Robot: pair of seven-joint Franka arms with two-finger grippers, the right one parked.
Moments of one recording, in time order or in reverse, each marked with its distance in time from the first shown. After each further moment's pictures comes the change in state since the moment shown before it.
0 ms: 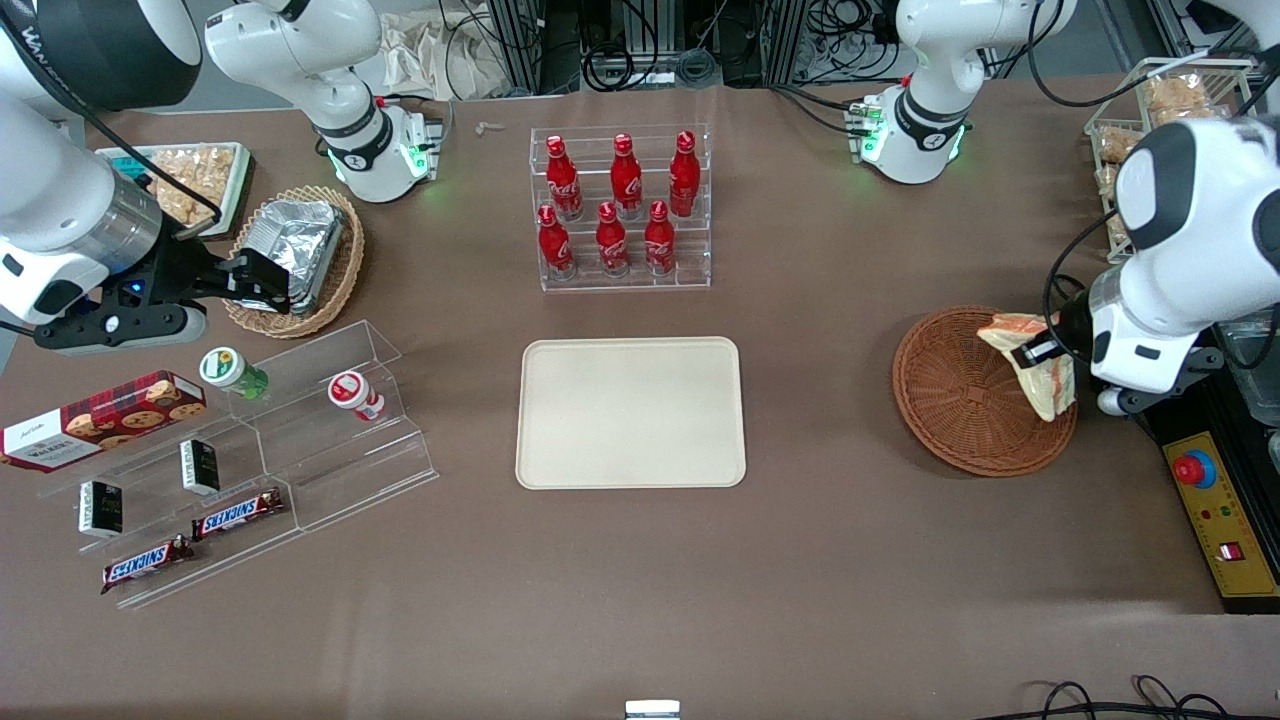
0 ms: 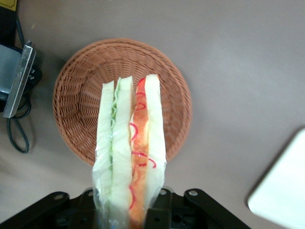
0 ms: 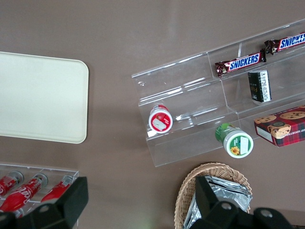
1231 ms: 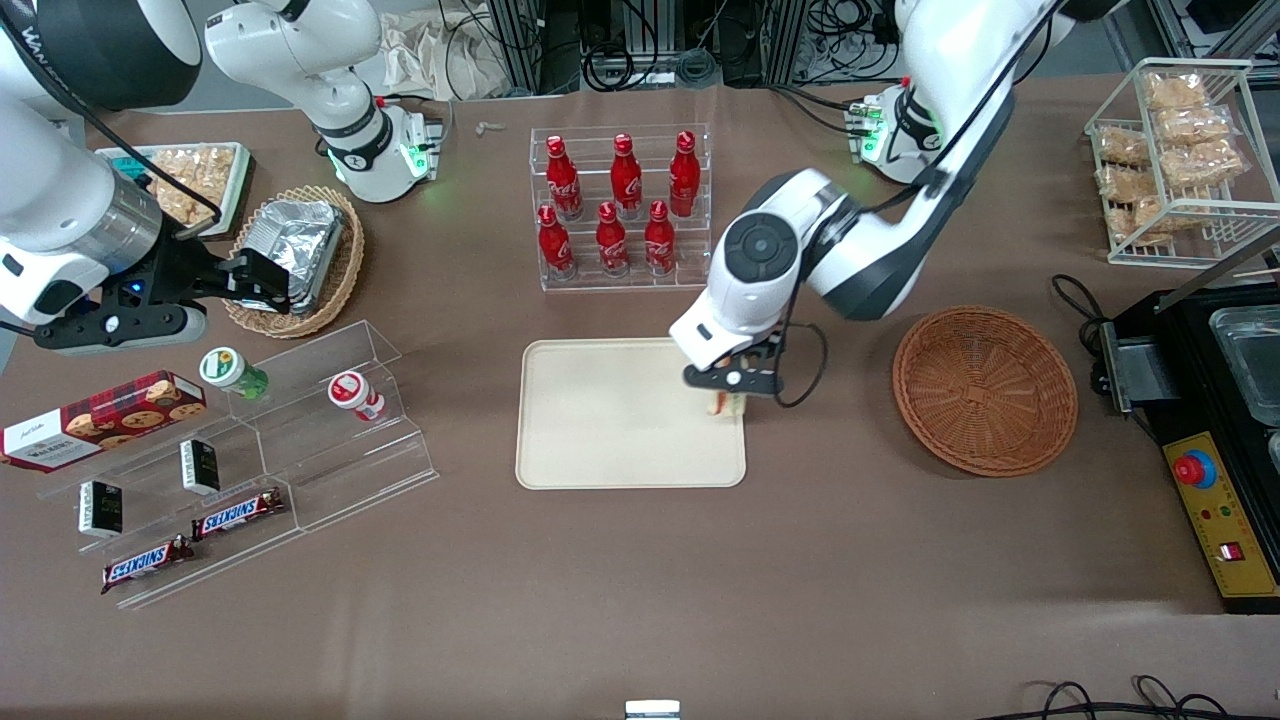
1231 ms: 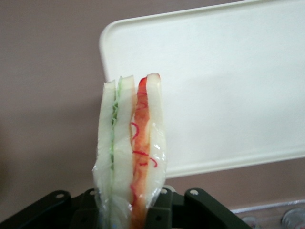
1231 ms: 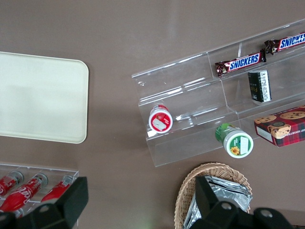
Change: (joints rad) arm -0.284 0.436 -0.376 0.126 0.199 0.335 -0.150
